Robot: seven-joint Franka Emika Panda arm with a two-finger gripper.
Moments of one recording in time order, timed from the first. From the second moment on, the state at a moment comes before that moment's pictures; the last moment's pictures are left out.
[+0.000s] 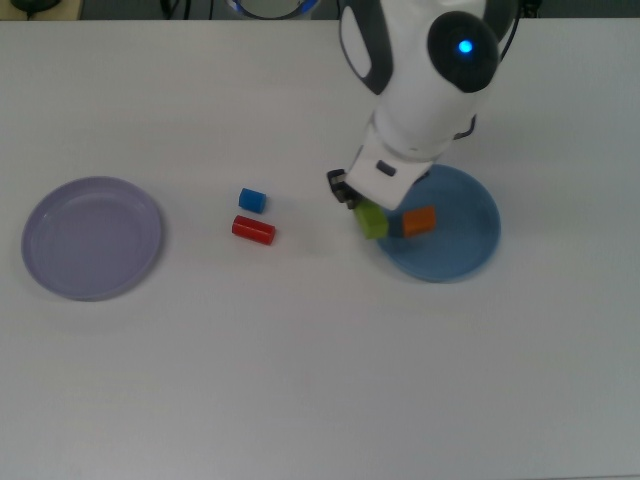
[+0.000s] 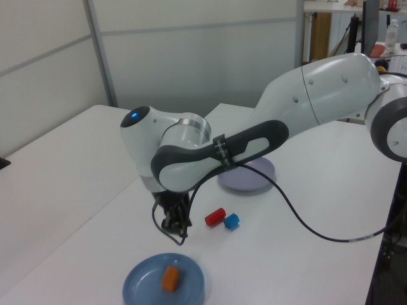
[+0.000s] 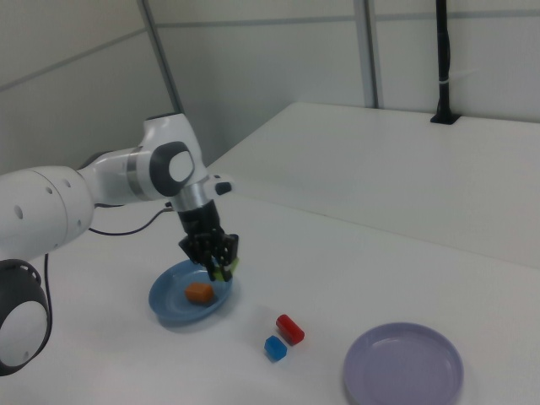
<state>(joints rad) 0.10 0.48 0.24 -1.47 -0.25 1.79 0.13</state>
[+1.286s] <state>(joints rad) 0.10 0.50 0.23 -1.46 -0.28 1.88 0.28</state>
